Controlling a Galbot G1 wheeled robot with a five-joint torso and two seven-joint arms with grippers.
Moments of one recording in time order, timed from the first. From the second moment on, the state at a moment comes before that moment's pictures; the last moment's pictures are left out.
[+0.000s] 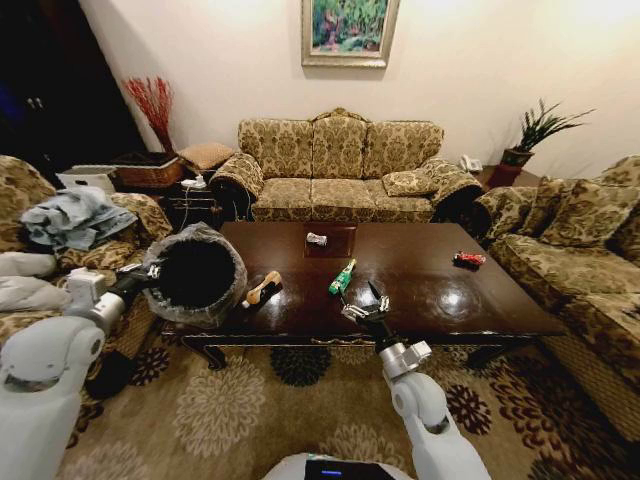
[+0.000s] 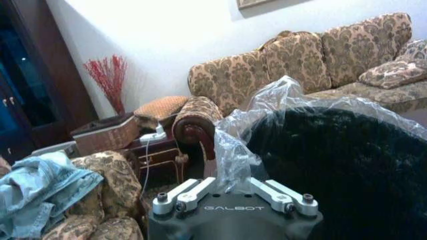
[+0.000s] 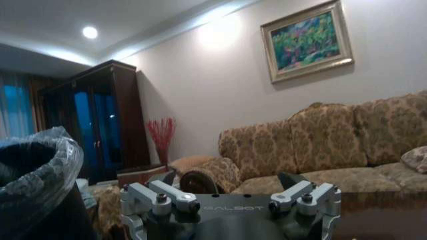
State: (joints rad) left arm 1.40 -0.88 -1.09 -2.10 -0.50 0.58 0.16; right arm -1.36 1.40 0.34 1.98 0.32 0.05 -0.21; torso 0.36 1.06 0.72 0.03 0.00
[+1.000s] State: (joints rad) left arm 1.41 -0.89 -1.07 -2.15 -0.51 0.55 0.16; right arm -0.83 1.58 -0.03 1.50 0.63 -0.21 0.43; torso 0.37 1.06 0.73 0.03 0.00
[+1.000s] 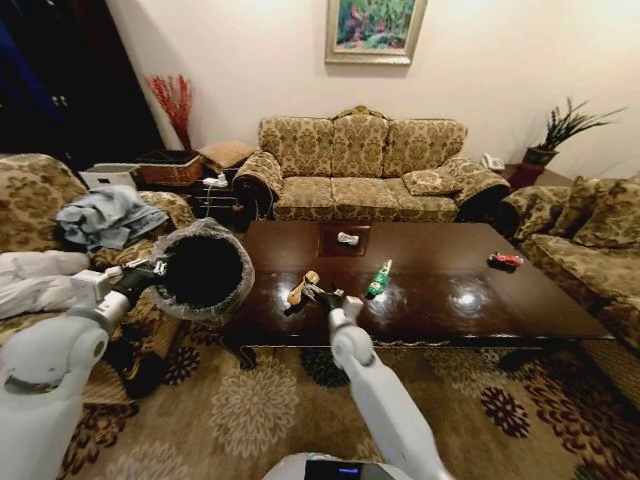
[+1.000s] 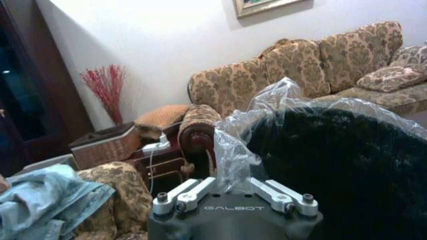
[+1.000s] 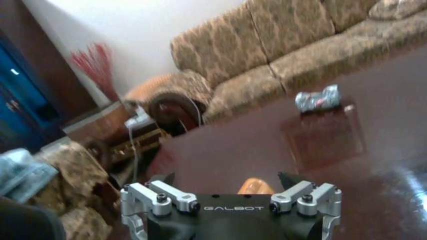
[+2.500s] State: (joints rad) left arm 1.41 -0.84 -1.00 -2.17 -0.53 0.52 0.14; right arm -0.58 1.61 -0.08 0.95 0.62 -0.26 0.10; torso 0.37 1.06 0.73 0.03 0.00
